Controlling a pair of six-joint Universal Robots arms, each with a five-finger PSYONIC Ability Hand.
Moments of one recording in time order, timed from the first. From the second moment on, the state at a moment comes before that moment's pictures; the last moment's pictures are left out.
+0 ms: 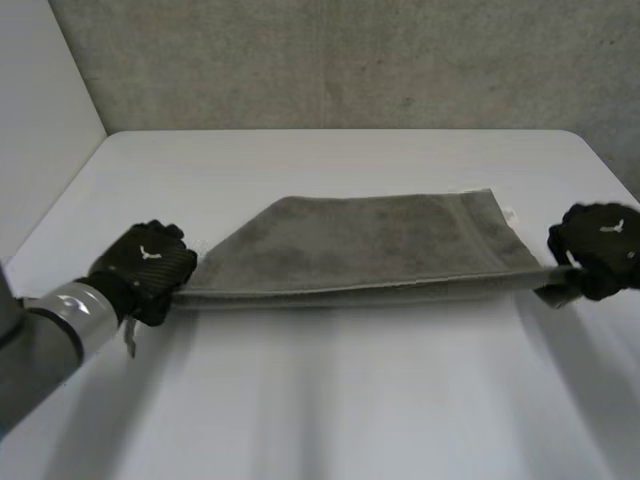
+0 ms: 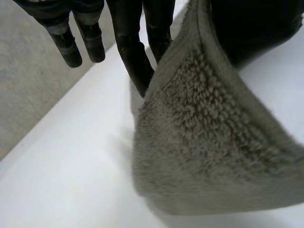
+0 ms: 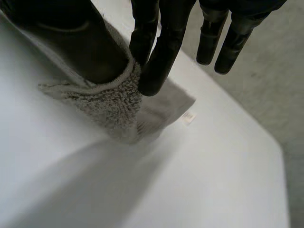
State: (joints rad) left arm 4.49 -1.70 -1.82 3.10 -1.31 3.74; right arm 1.42 -1.48 1.77 0.14 1.04 2.46; left_hand 1.29 1.30 0.22 0.23 1.14; right_hand 1.30 1.32 0.22 0.25 1.15
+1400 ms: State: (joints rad) left arm 4.54 -2.02 -1.50 3.65 -1.11 3.65; right arm 1.58 -1.16 1.47 -0.13 0.99 2.47; left_hand 1.29 1.34 0.22 0.23 1.16; right_hand 1.30 1.32 0.22 0.25 1.16
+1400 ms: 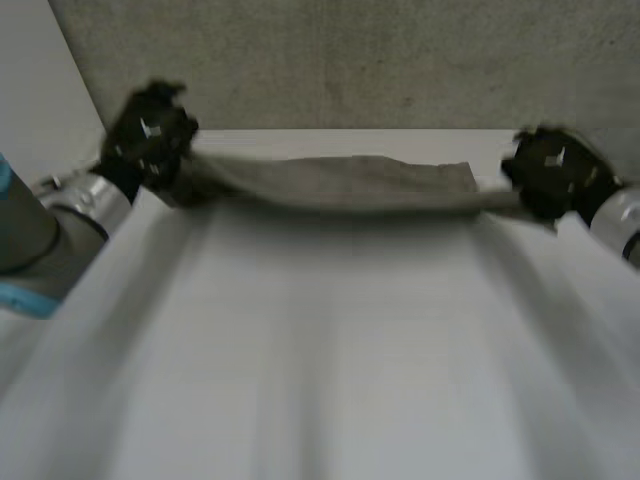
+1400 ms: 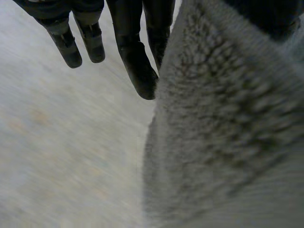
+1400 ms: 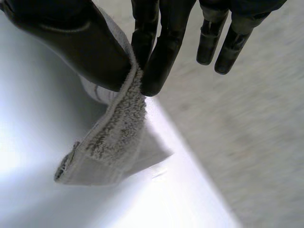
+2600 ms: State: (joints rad) left arm 4.63 -1.87 -1.56 2.98 -0.96 3.75; right arm 1.42 -1.22 1.32 0.64 0.76 2.09; left_hand 1.29 1.34 0.22 0.23 1.16; right_hand 1.30 1.32 0.22 0.25 1.16
